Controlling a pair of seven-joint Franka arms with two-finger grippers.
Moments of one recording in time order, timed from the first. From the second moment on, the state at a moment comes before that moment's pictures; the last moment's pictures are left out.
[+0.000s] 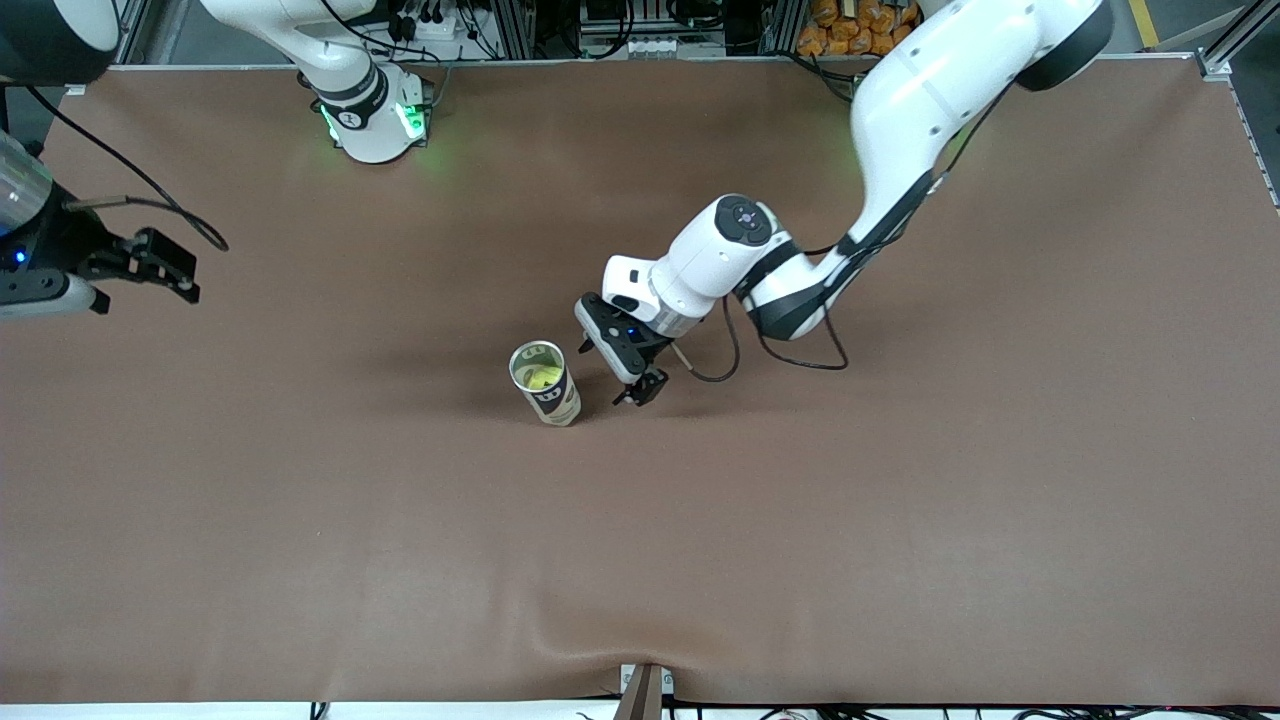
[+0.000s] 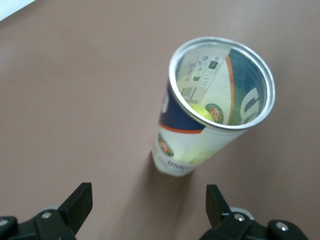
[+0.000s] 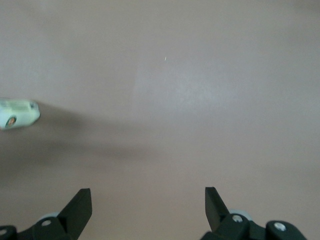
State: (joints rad) left arm -0.19 0.73 -0.67 -1.67 0.38 2.76 0.00; right arm 0.11 -0.04 -0.08 -1.65 -0.03 1.65 -0.13
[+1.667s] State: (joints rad) left arm 0.35 0.61 -1.00 -1.47 0.29 1.98 -0.02; right arm 0.06 -0.04 -0.10 -1.63 -0.03 1.59 -0.03
